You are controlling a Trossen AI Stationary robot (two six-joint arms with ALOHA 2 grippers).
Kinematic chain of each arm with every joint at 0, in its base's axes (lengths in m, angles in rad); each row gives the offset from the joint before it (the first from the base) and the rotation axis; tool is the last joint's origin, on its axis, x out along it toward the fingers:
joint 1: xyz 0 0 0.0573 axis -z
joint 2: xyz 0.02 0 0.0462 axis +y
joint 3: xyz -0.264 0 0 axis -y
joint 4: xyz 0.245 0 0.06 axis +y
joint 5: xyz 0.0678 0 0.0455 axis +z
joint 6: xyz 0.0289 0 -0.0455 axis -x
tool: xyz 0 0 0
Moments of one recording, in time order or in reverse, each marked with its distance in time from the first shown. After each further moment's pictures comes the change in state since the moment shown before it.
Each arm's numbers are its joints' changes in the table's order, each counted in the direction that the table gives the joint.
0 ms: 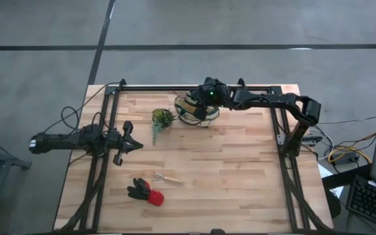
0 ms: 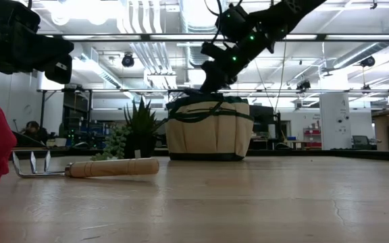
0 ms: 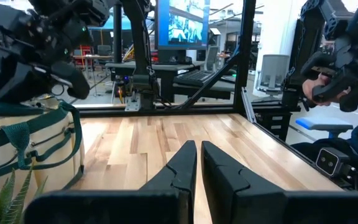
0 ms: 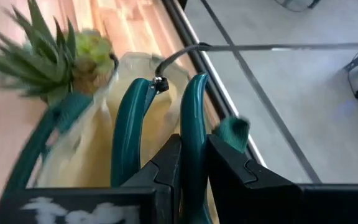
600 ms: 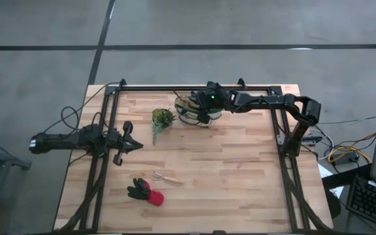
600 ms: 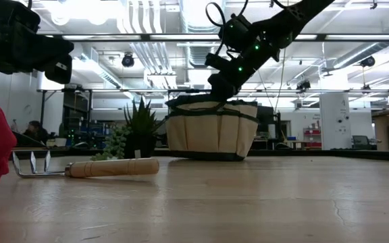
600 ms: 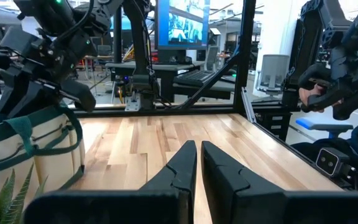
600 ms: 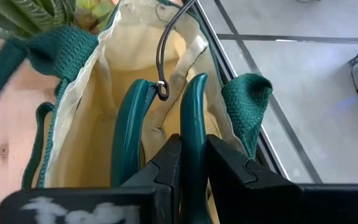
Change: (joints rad) left arm 0.000 0.000 0.000 0.000 0.000 0.000; right arm 0.000 0.000 -0.087 -0.038 0.000 0.034
